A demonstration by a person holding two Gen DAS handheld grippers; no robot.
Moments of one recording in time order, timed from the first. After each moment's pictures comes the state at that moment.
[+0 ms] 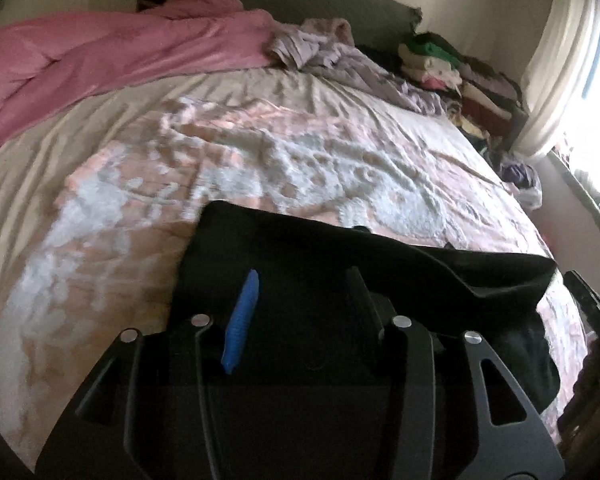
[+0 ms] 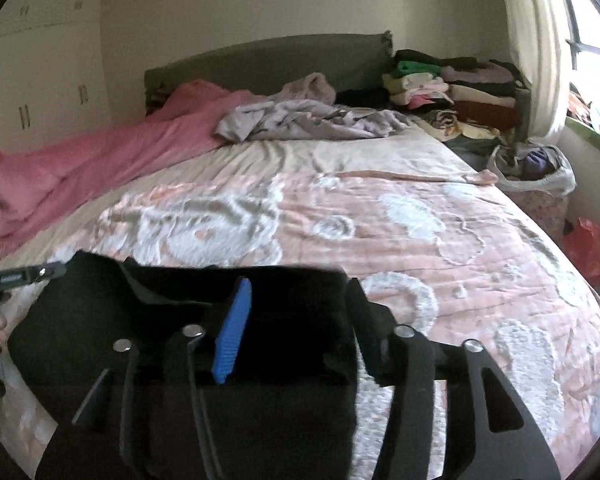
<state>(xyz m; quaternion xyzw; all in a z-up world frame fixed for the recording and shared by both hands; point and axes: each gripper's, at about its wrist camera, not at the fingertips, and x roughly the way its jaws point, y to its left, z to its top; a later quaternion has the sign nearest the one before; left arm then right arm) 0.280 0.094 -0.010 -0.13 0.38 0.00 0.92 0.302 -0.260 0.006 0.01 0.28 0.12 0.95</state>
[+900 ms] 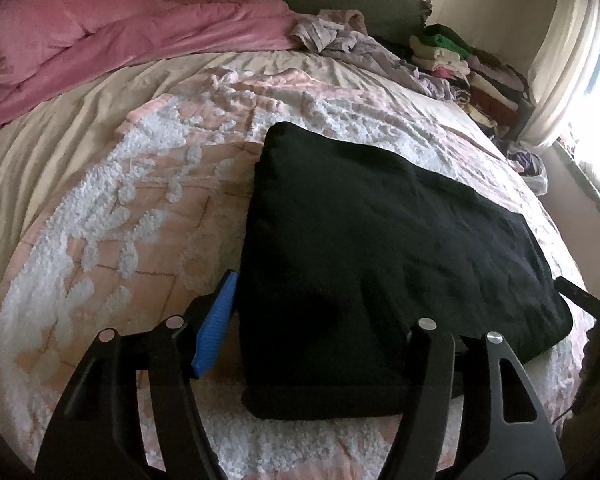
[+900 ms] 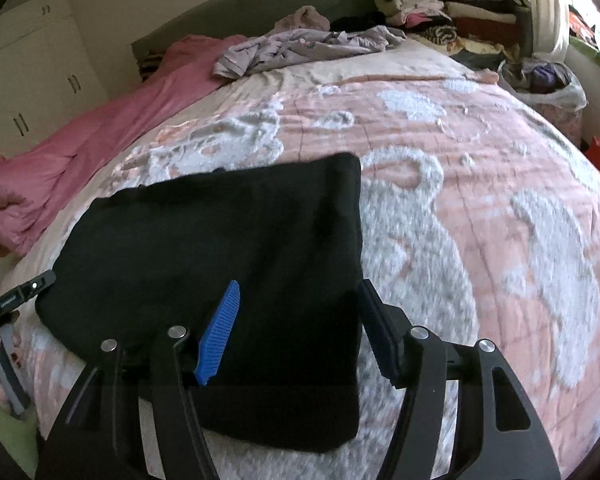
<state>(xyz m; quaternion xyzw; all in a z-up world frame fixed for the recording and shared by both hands) 0.204 0.116 -0.038 -0.13 0.40 0.00 0.91 0.263 -0.274 -0.044 0.07 0.41 0.15 0.90</state>
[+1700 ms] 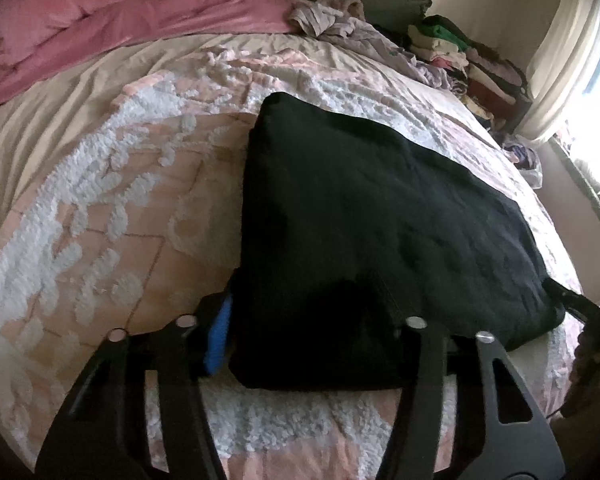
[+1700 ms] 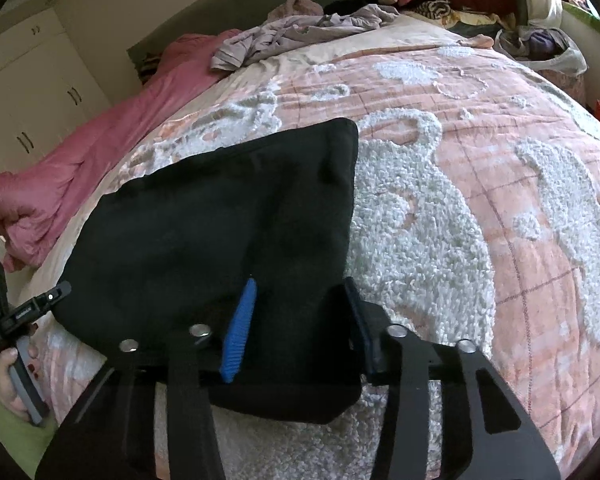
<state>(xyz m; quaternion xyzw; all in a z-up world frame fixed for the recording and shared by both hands) 0.195 0.113 -0.050 -0.15 0.42 -0.01 0.90 0.252 -0.282 -0.061 0.12 0.43 0.16 0.88</state>
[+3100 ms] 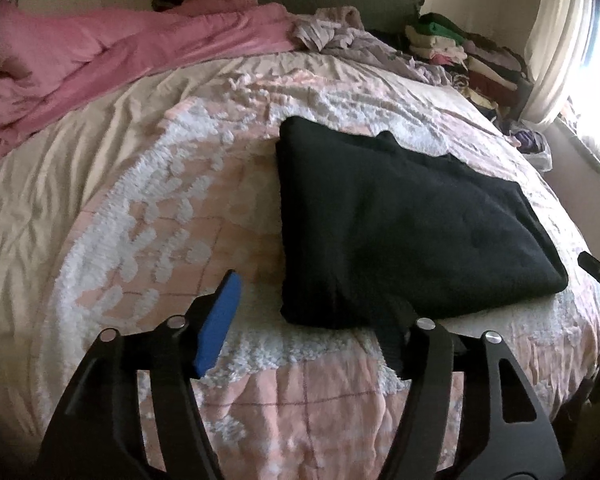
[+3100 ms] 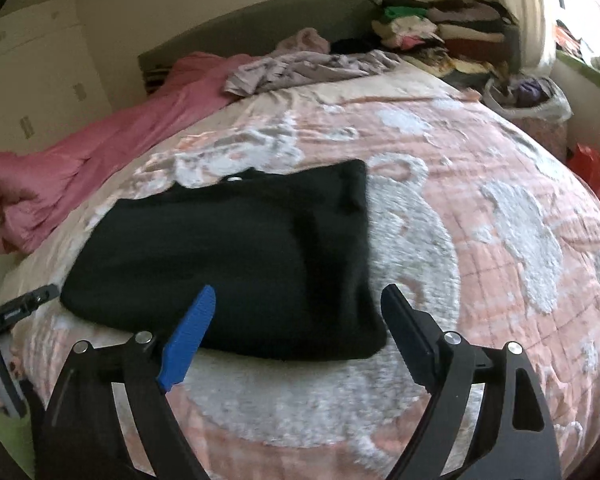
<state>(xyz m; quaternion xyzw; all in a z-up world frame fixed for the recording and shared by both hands) 0.134 0.115 -0.016 -0.09 0.40 0.02 0.91 0.184 -0.257 -0.013 0.06 0.36 0.14 0.92</state>
